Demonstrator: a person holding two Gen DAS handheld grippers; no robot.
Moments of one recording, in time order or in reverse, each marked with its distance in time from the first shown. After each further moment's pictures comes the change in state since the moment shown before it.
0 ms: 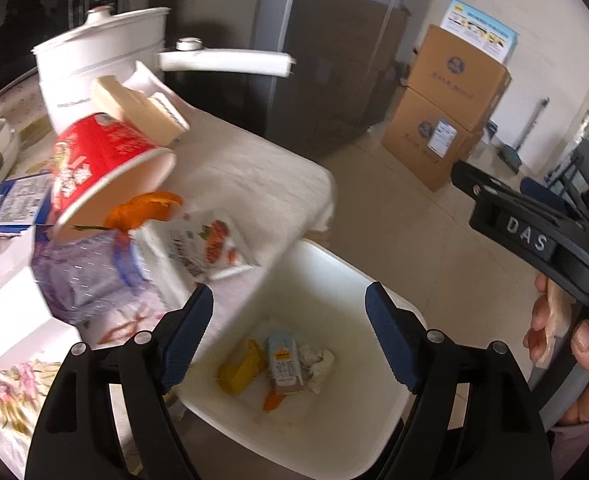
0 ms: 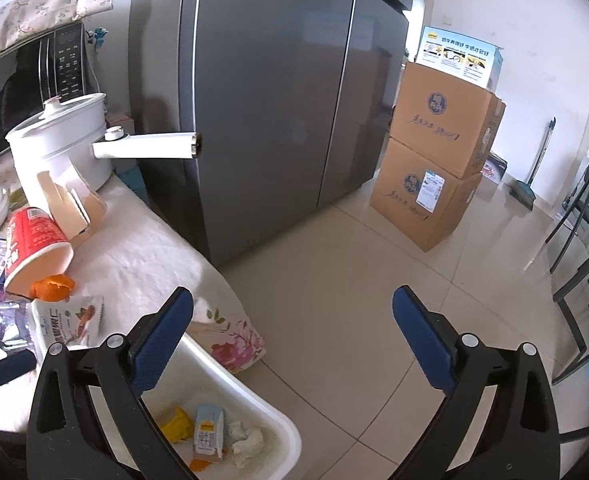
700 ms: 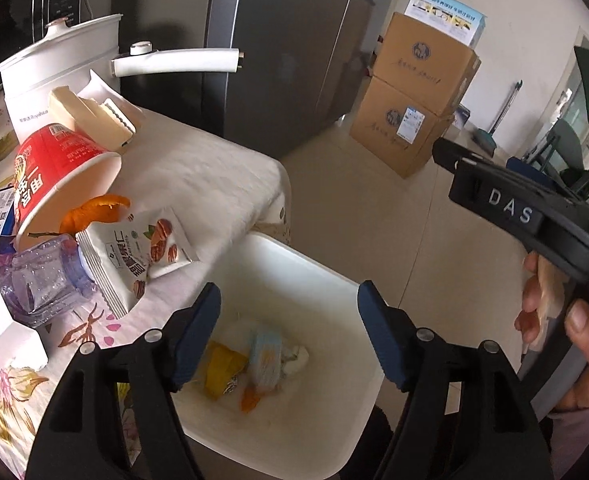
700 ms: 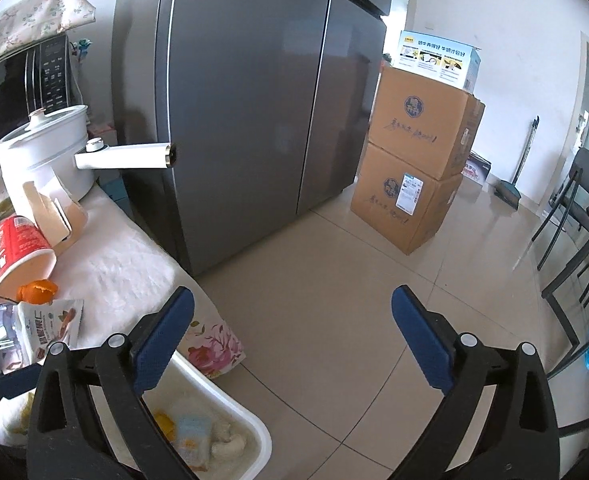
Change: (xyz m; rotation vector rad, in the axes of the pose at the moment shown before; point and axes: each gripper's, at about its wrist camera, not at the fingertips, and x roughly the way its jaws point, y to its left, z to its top) left arm 0.010 -0.037 -0.010 0.084 0.019 -0.098; right arm -0.007 -0.030 -0.006 0.019 -0.037 -0.071
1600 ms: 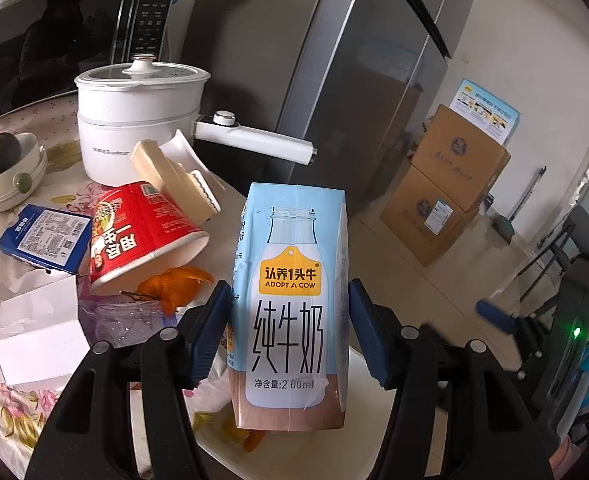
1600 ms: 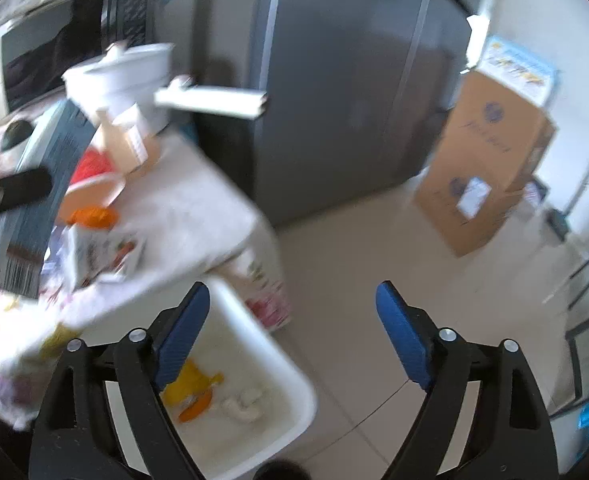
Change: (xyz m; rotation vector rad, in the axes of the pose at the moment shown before) left arm -0.063 0.058 0.037 -0.175 -0.234 0.056; right arm -0.010 0.037 -0.011 -0.186 0.047 0.151
